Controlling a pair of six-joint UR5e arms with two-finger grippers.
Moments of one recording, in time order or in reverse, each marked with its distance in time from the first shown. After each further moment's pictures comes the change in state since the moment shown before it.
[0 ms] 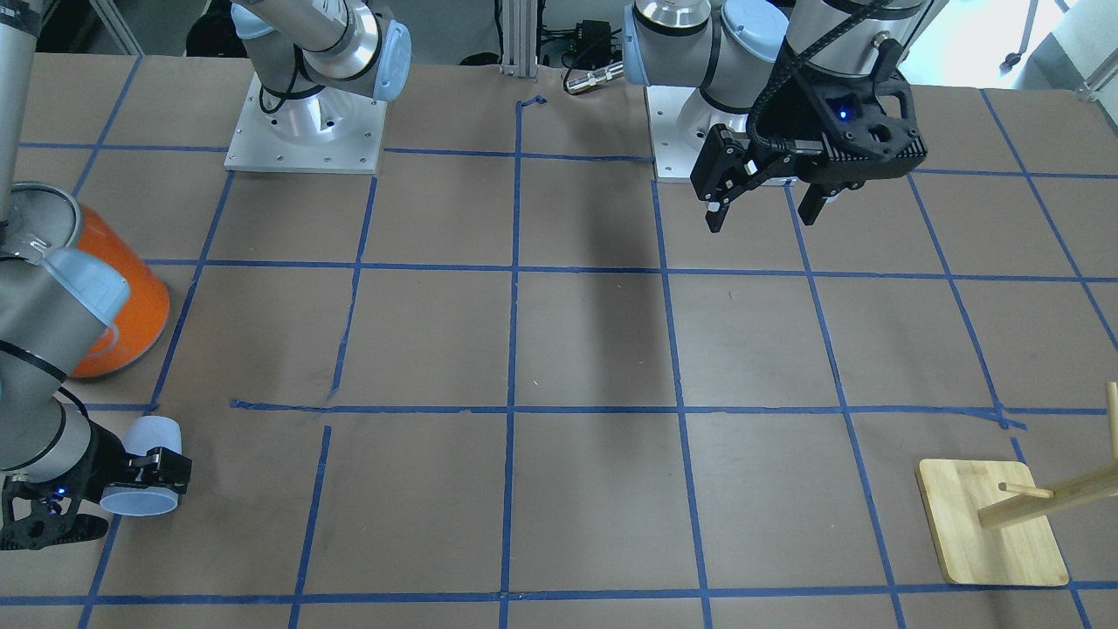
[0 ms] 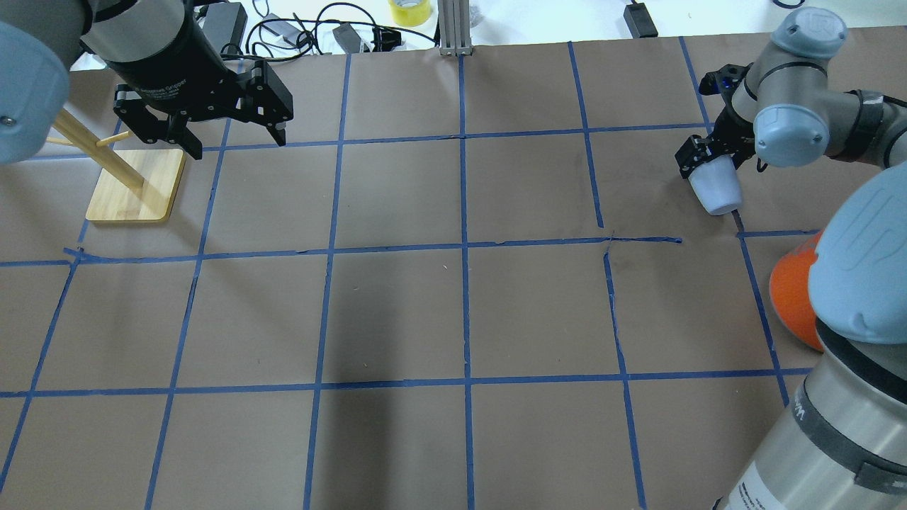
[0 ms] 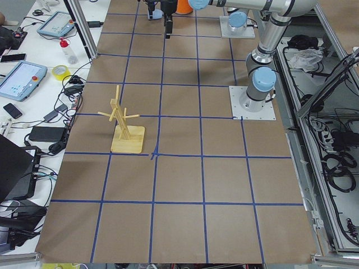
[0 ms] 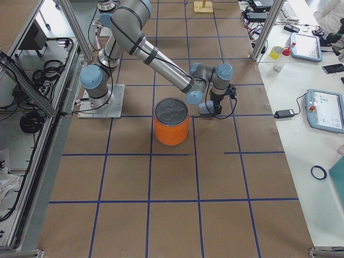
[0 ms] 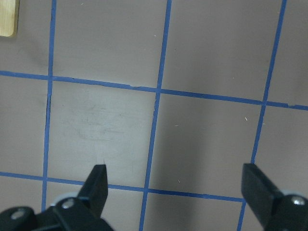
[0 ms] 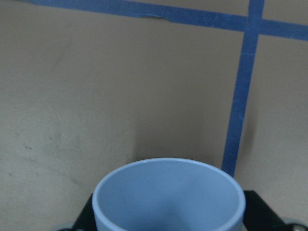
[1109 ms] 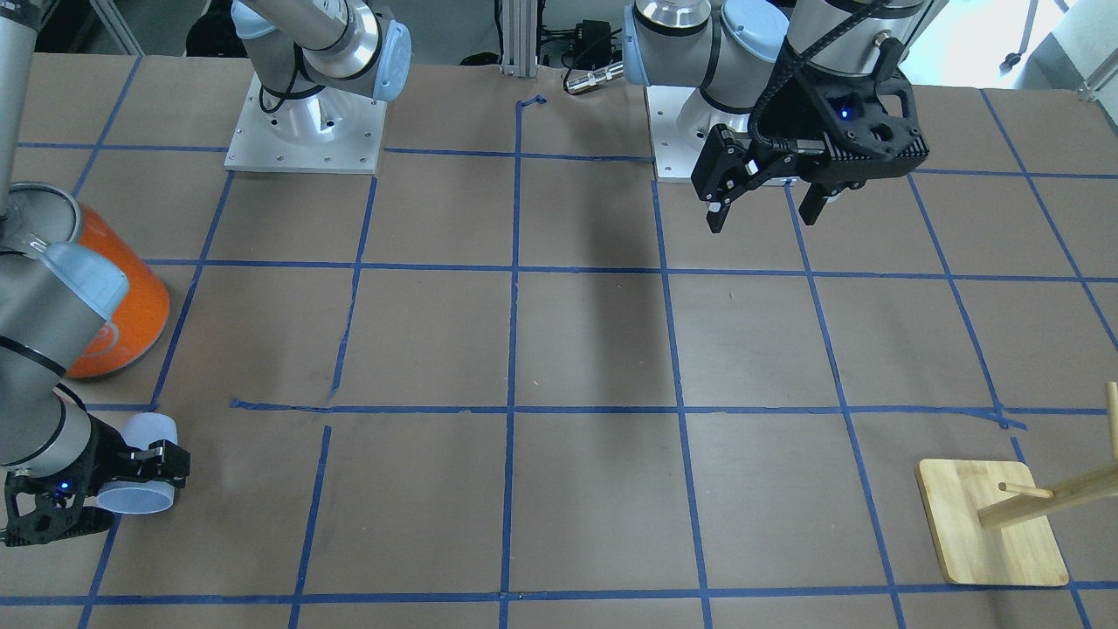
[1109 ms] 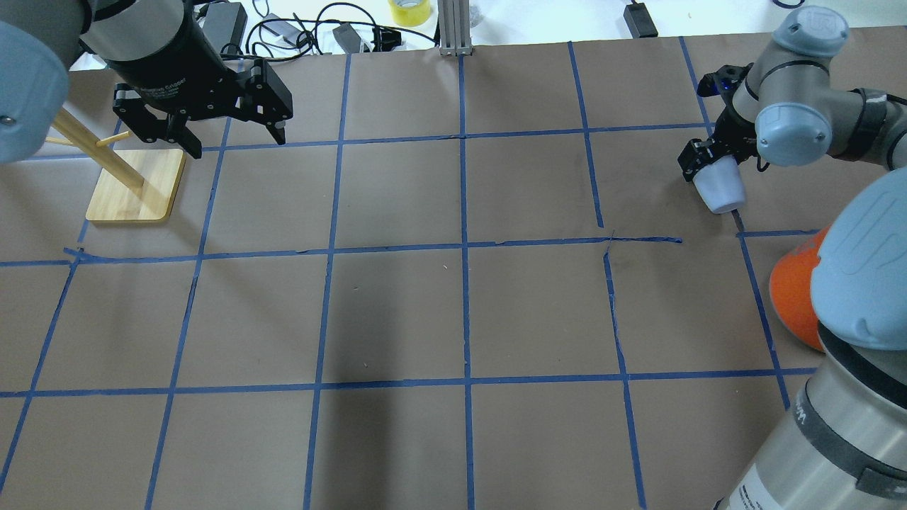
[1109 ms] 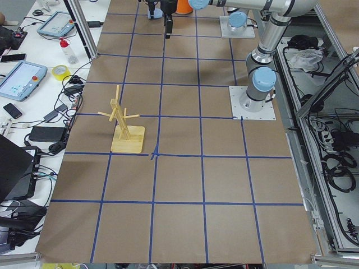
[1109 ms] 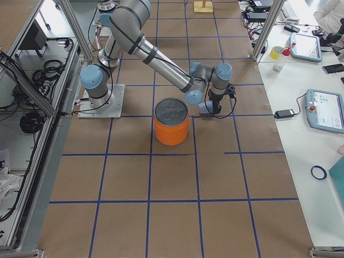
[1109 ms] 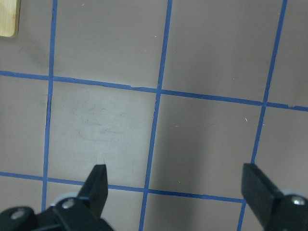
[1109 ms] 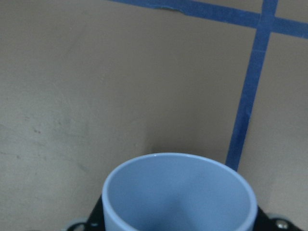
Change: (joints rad) left arm 0.000 0.000 0.001 0.002 0.001 -0.006; right arm 0.005 -0.025 0.004 0.027 0.001 -0.056
